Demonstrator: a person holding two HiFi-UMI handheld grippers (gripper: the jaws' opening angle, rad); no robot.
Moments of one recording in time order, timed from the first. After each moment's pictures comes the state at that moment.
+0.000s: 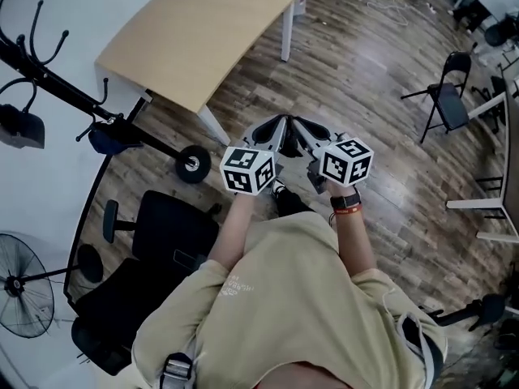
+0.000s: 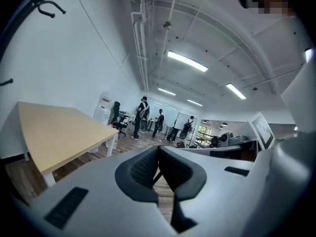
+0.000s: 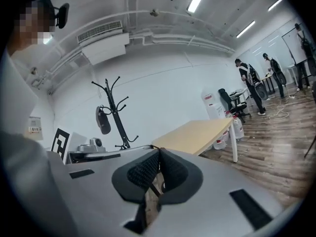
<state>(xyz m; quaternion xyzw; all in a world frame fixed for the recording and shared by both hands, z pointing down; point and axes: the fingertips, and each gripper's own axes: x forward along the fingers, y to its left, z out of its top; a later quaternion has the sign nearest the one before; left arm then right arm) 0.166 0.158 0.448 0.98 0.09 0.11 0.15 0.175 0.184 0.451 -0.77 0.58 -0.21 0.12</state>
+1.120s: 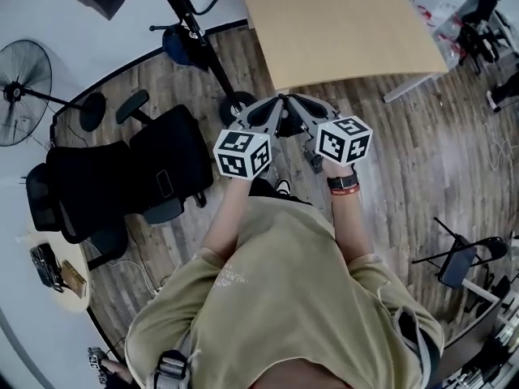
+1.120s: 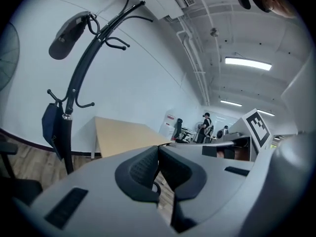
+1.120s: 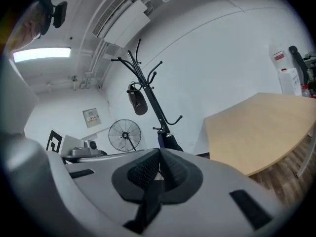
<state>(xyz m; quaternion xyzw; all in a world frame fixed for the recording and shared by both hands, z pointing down) 0.148 -0.105 0.449 0.93 -0.30 0.06 0.19 0.175 -0.104 0.451 -0.49 0.83 -0.26 0.03</state>
